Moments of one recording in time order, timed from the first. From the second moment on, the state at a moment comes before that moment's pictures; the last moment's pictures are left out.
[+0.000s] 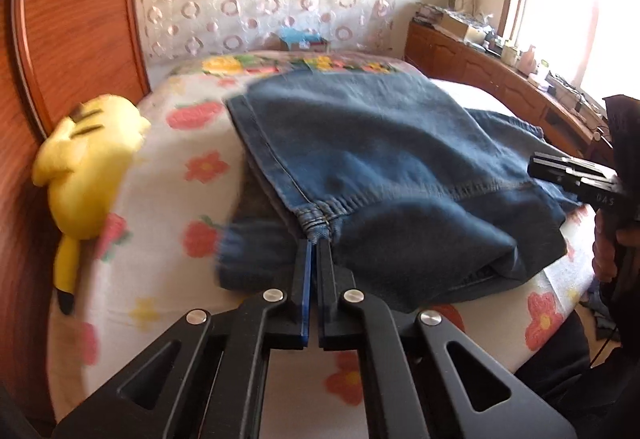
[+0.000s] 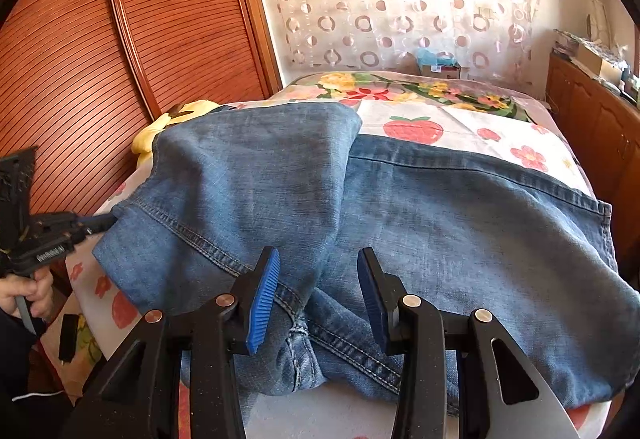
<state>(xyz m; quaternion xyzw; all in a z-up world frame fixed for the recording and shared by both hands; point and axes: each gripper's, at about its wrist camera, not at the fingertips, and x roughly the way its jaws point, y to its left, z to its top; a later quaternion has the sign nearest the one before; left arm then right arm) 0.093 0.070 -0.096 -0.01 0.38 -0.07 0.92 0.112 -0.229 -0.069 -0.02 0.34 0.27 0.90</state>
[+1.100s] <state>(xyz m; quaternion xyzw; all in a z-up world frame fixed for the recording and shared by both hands) 0.230 0.108 -0.092 -0.02 0.40 -0.03 0.92 0.116 -0.222 -0.070 -0.01 0.34 0.29 0.90</state>
